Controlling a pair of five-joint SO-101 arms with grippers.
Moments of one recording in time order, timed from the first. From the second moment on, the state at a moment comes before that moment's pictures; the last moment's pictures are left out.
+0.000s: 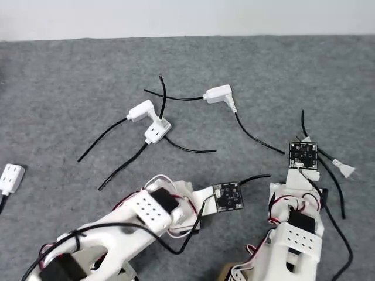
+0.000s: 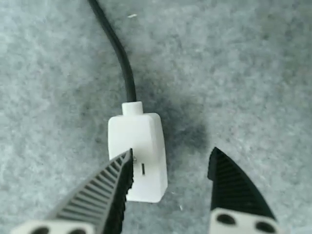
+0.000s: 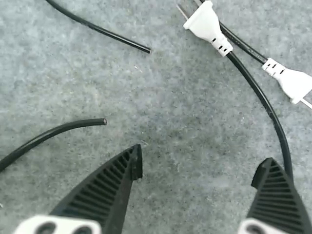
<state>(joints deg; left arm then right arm) 41.8 -19.3 57.8 50.3 -30.0 20.0 -59.6 85.0 34.4 15.3</state>
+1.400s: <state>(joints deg) 33.8 -14.1 54.6 48.2 -36.4 20.0 -59.6 85.0 34.4 15.3</state>
